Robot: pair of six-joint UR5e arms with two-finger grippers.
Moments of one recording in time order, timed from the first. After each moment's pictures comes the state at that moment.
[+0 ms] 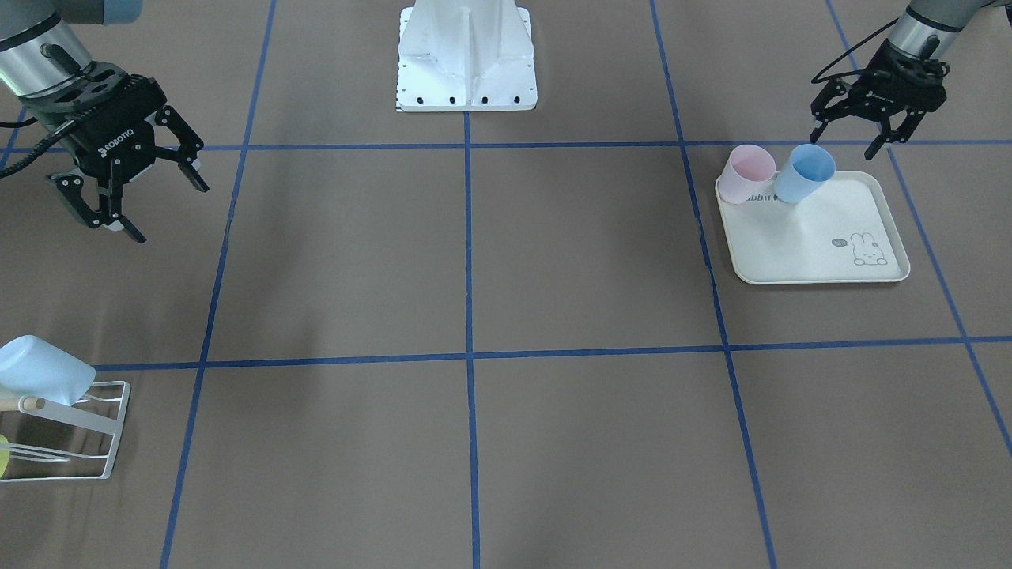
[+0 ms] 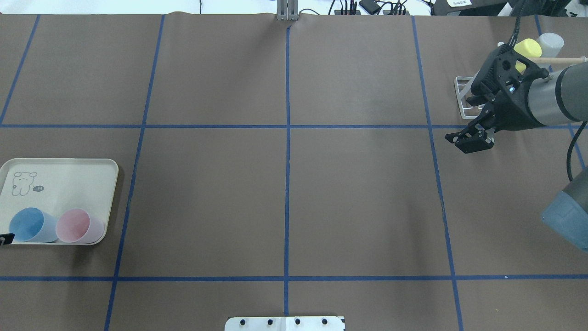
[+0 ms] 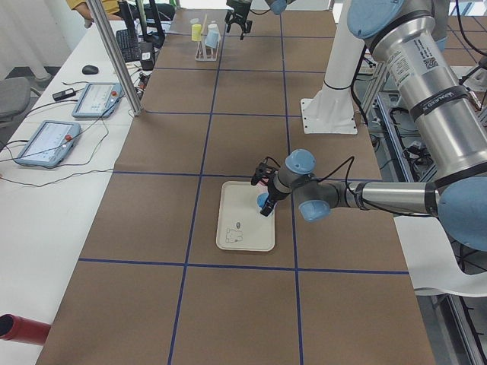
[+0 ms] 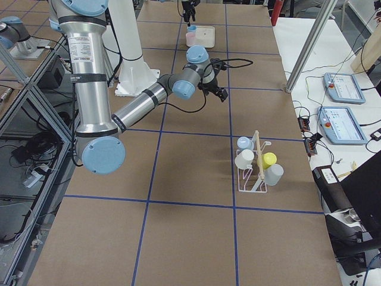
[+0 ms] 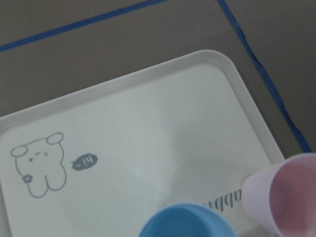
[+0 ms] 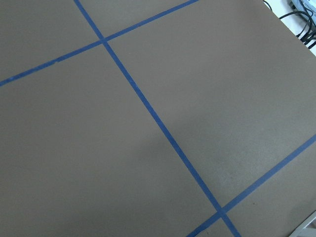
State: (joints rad) left arm -0.67 -0.99 -1.92 -2.74 -1.83 -0.77; right arm 0.91 -1.48 2.10 -1.20 2.02 0.06
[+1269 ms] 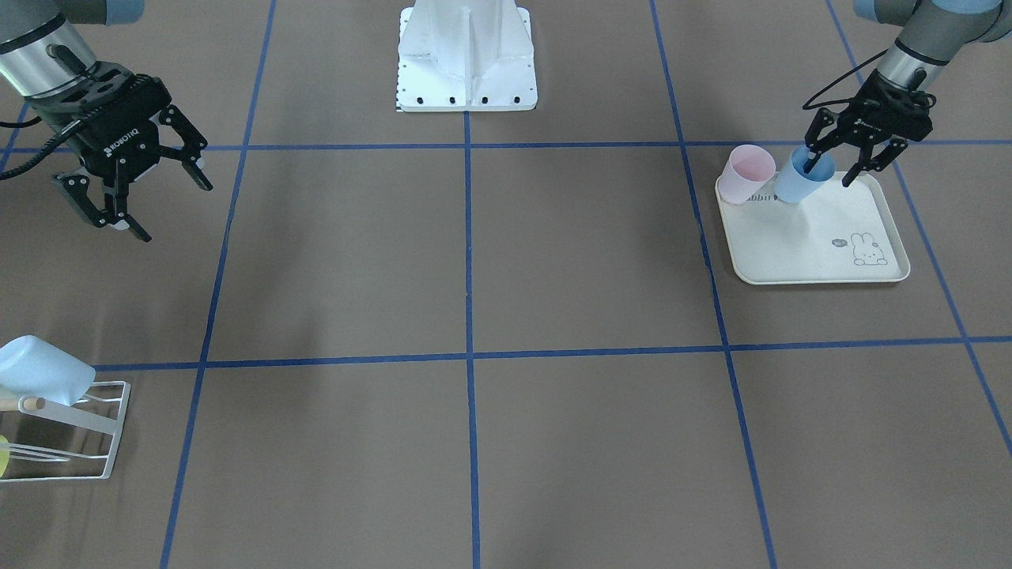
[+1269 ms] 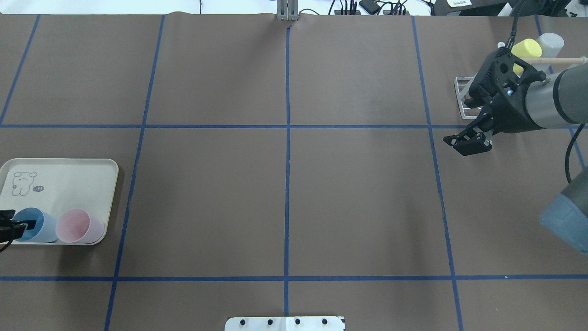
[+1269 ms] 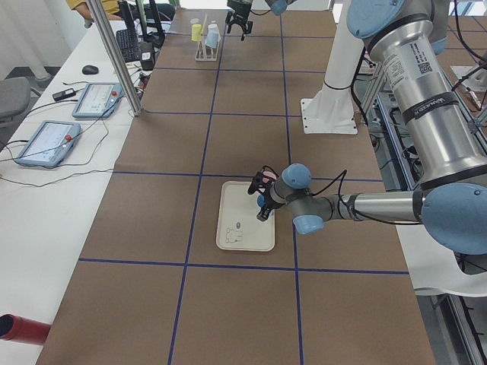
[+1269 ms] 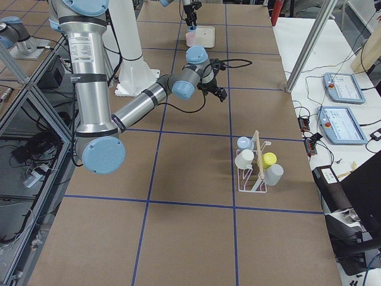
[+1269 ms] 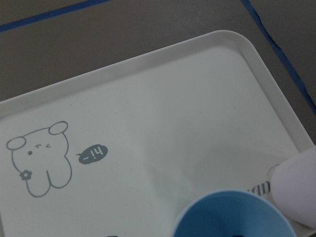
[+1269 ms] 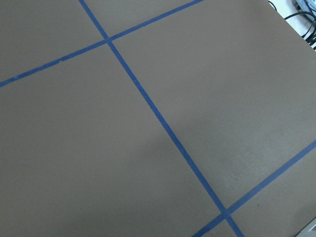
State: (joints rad) left arm -0.68 -1.11 -1.81 -2.78 -1.84 -0.78; right arm 0.90 -1.48 2.10 -1.20 2.02 0.06
